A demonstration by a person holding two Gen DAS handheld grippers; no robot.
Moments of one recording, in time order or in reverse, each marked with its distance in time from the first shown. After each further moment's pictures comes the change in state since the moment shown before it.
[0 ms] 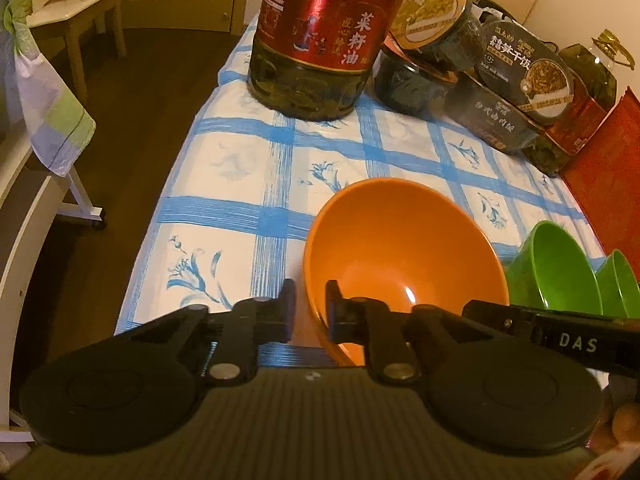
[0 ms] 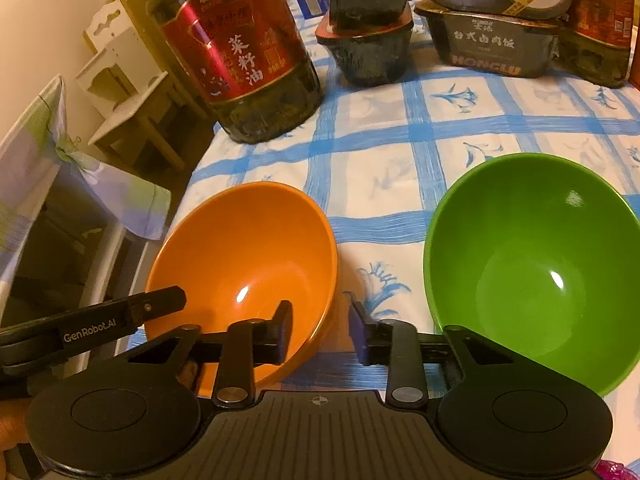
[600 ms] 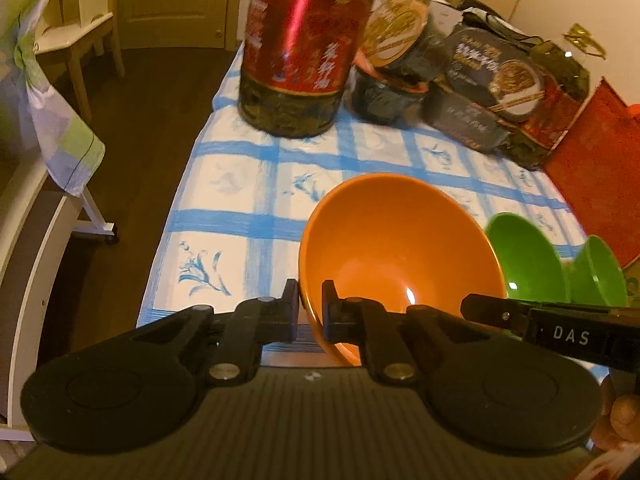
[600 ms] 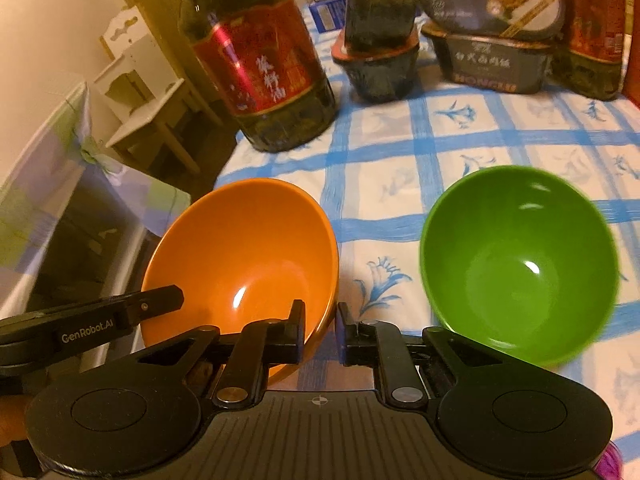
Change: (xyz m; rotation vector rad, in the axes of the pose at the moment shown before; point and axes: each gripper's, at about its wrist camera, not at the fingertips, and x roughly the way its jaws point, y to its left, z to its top) left arm -0.065 -0.032 -0.002 0.057 -0.024 0.024; right arm -0.062 0.009 -0.007 0.001 -0.029 0.038
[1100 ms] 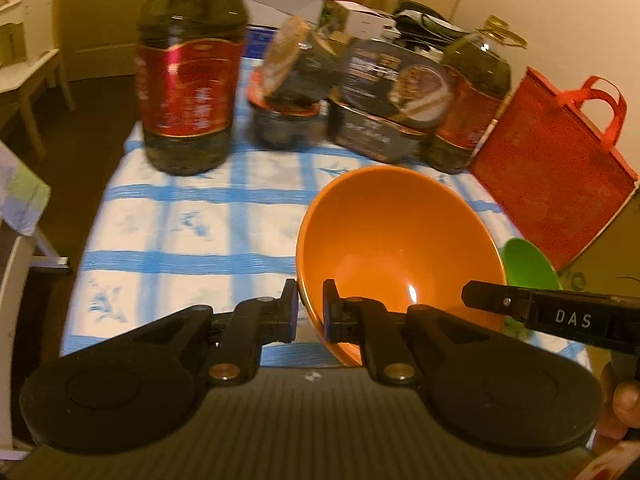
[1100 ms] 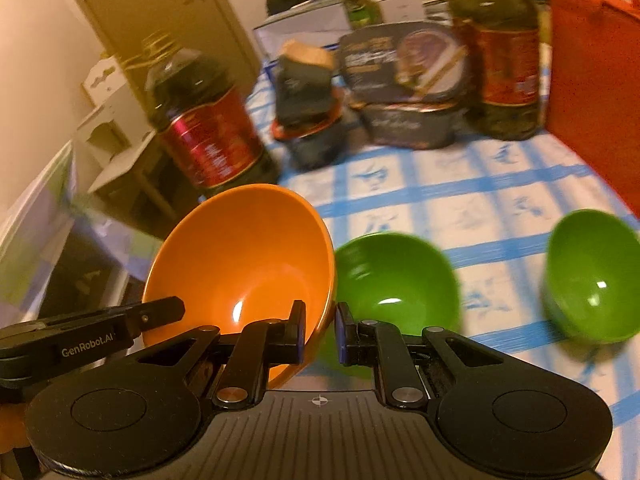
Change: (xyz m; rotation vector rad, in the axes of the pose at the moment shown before) left arm -0.019 -0.114 0.023 0.088 -0.028 -0.106; right arm -0.099 -0.067 0.027 0.041 -0.106 -0.085
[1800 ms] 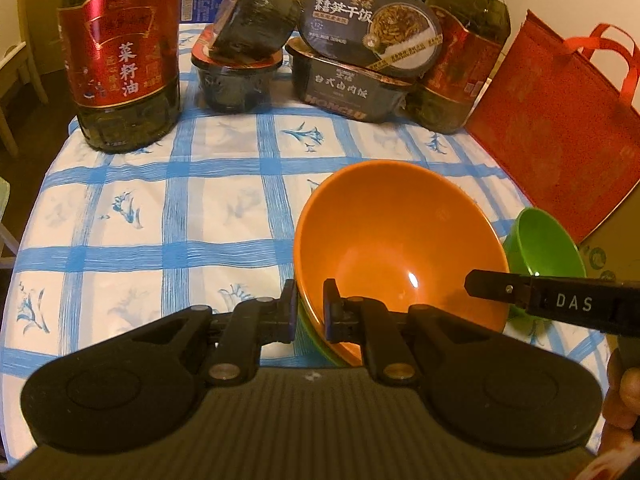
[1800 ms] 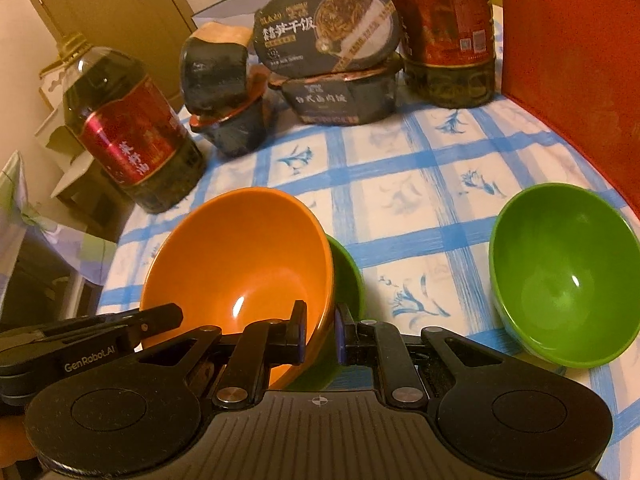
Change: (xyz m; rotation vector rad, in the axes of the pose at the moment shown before) left arm 0.089 -0.032 -0.009 0.053 0.074 -0.005; right arm 0.053 -0.077 0.000 0.044 0.054 -0.052
